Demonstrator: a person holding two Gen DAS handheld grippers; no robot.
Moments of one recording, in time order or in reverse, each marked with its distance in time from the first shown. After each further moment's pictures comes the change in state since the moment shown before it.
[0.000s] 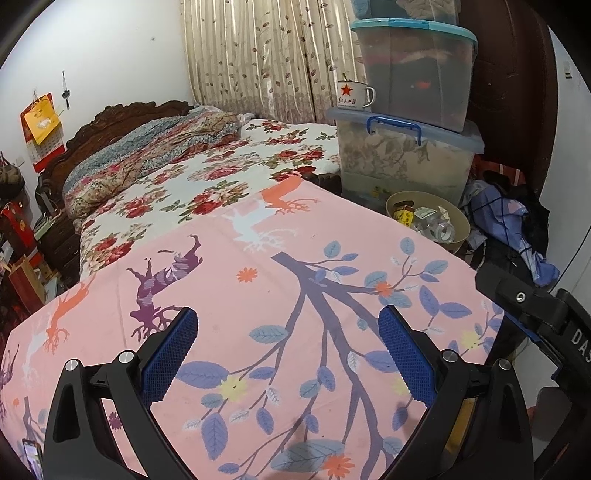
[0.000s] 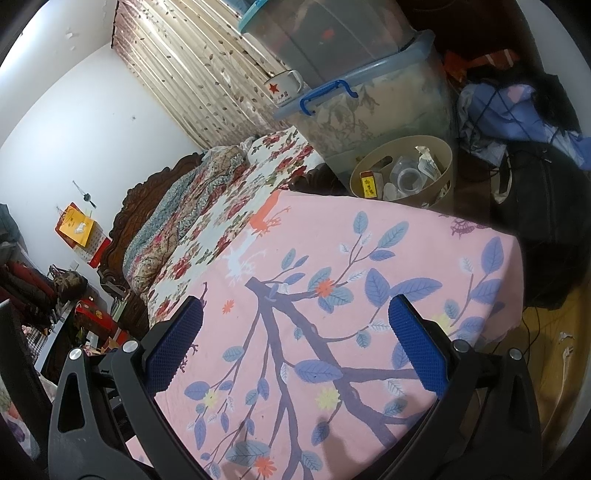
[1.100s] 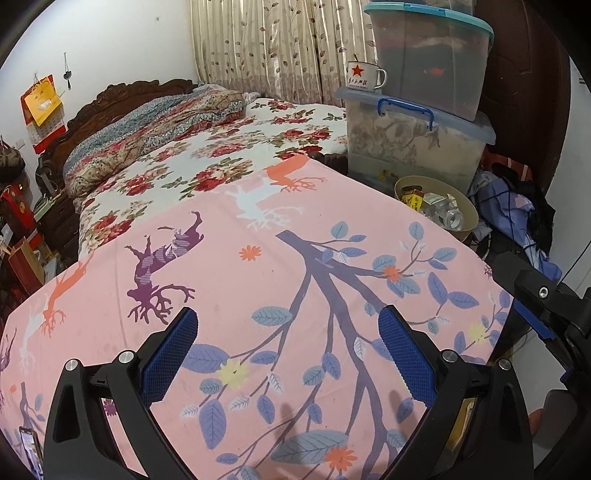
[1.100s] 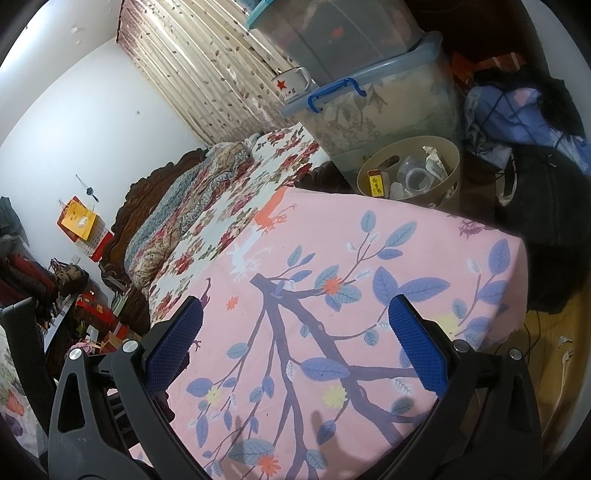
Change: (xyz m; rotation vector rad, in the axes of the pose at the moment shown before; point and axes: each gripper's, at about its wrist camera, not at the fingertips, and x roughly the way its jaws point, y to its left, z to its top) left arm 0.014 0.007 -0.003 -0.030 0.081 0.000; right arm 0.006 0.006 0.009 -0.023 0.018 0.011
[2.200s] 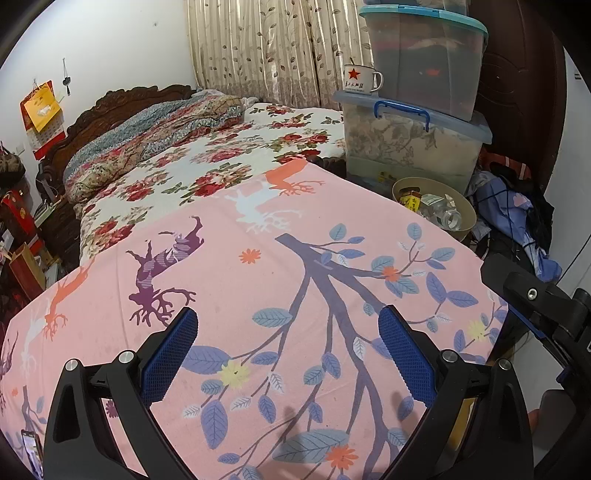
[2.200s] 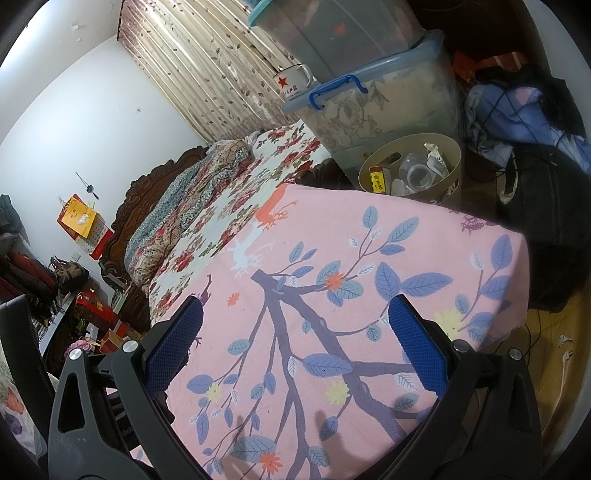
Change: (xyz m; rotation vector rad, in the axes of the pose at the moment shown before) left arm -0.005 -0.001 0.001 0.011 -0.012 0.003; right arm 0.002 0.003 -0.002 -0.002 0.006 0.000
